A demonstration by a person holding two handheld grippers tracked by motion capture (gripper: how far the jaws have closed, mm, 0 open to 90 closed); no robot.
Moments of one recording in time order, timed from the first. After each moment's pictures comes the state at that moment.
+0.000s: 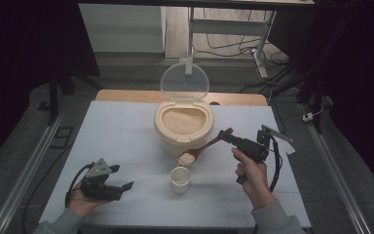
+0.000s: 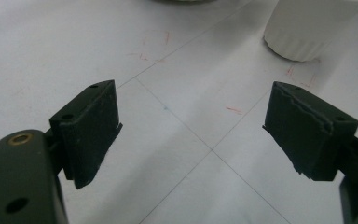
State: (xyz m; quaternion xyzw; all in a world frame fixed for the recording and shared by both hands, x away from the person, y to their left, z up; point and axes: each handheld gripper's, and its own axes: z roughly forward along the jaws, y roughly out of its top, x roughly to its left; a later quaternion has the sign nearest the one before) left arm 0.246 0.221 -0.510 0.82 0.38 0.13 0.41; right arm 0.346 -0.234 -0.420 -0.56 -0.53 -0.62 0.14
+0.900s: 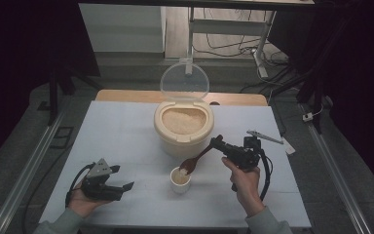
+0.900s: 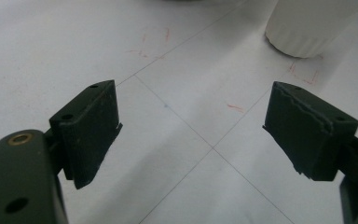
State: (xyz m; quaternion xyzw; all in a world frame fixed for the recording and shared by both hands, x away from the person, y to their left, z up) left arm 0.246 0.221 -0.512 0.82 0.38 0.13 0.40; right arm 0.328 -0.208 -0.422 -0.48 -0.64 -0.60 0.00
